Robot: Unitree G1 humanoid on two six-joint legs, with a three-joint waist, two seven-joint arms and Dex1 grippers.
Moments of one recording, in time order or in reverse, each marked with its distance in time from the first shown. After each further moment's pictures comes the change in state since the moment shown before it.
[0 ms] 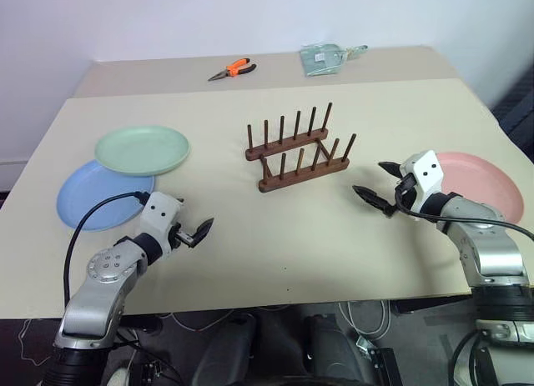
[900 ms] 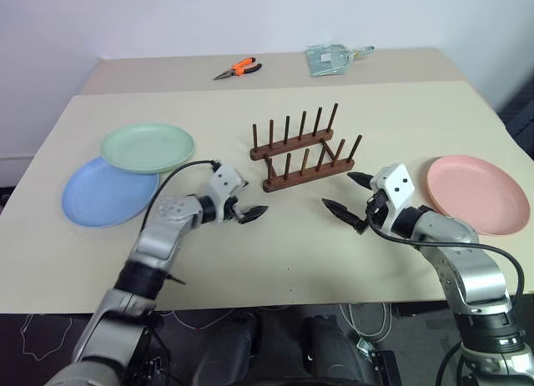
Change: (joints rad) left arm -0.560 -0.149 -0.301 0.633 0.073 -0.209 -0.287; right arm 0.143 0.086 0.067 -0.374 0.033 0.164 -0.102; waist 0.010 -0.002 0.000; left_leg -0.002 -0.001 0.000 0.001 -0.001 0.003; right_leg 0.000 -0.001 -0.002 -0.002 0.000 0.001
